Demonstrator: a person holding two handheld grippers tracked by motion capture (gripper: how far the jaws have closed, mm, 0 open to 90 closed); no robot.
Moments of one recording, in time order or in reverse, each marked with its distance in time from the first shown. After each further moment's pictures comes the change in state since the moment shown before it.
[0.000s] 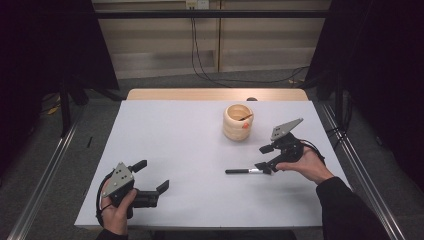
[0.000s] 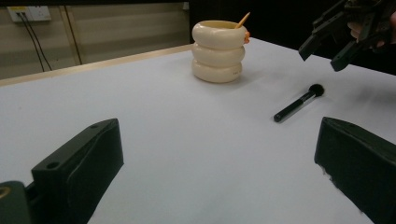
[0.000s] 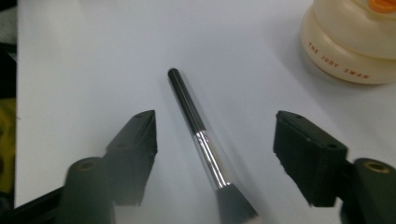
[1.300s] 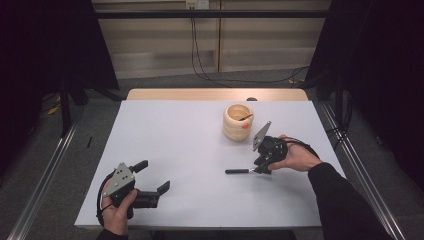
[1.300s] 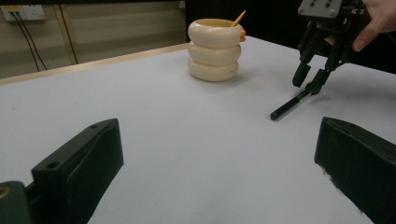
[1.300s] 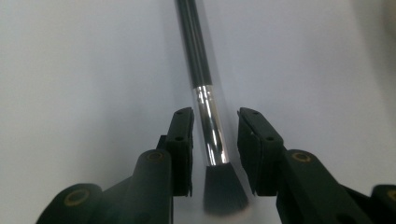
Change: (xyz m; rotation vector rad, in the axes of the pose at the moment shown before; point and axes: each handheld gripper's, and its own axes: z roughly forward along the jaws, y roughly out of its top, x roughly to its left) left arm 0.000 0.000 0.001 0.008 -0.012 0.005; right arm -0.003 0.018 0.042 0.390 0.076 -0.191
